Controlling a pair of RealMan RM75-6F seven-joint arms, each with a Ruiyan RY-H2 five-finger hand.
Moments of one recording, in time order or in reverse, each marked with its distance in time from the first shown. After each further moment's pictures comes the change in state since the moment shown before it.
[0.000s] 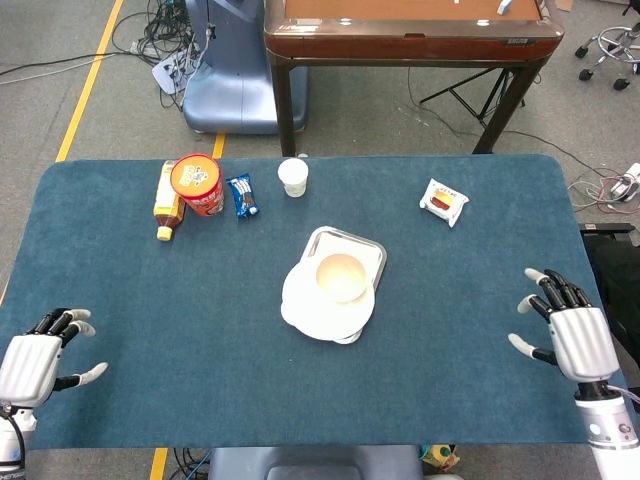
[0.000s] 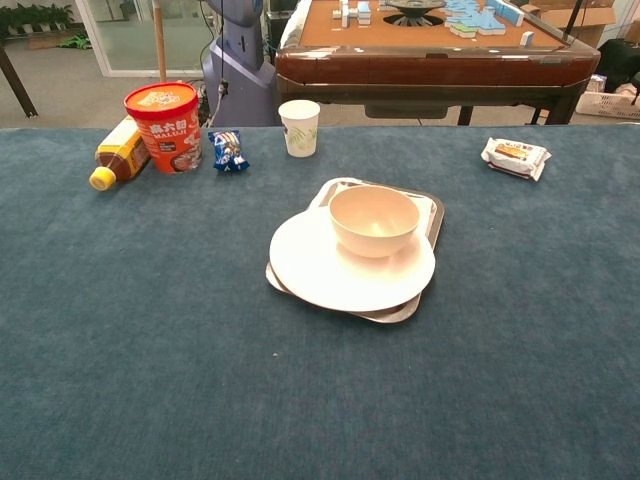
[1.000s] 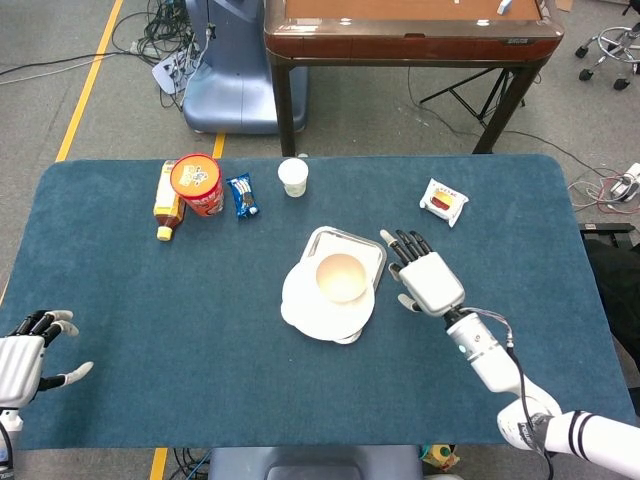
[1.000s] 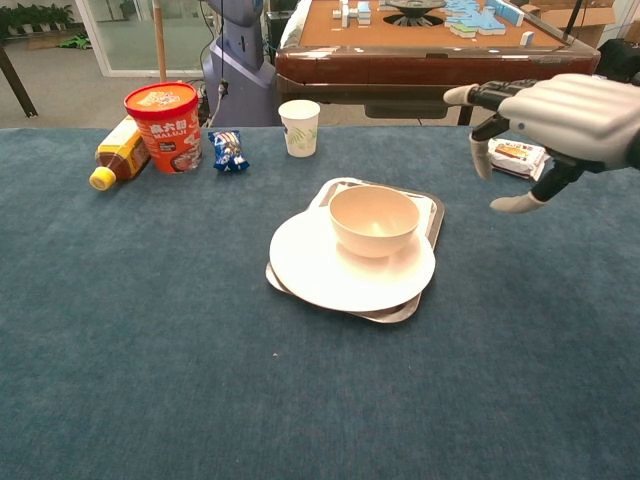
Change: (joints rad) left arm 0.016 0.023 -0.010 0.000 -0.059 -0.007 -0.021; right arm 0.458 -0.238 0.098 0.079 0.155 -0.519 -0.379
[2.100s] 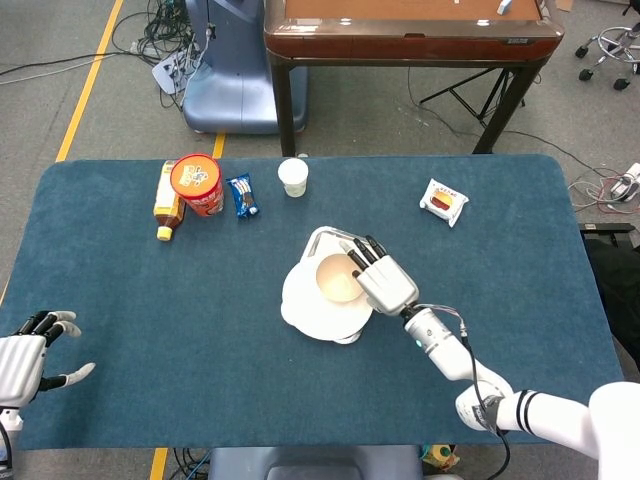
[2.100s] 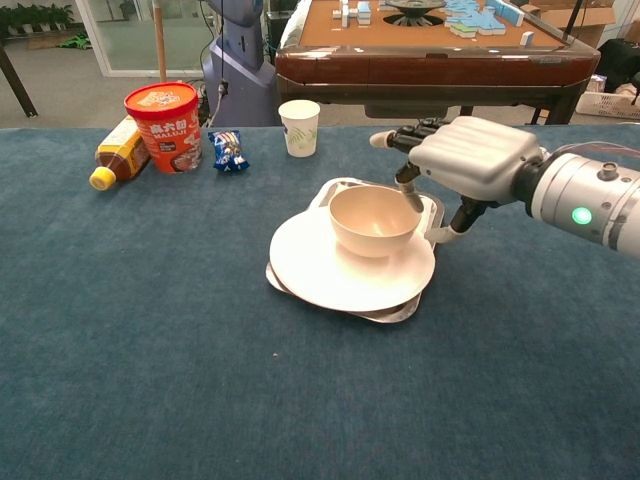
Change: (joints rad) left arm -0.008 0.017 0.005 -0.012 0.002 -0.025 -0.028; right arm 0.149 -0.178 -0.035 0.167 0.065 -0.068 -0.120
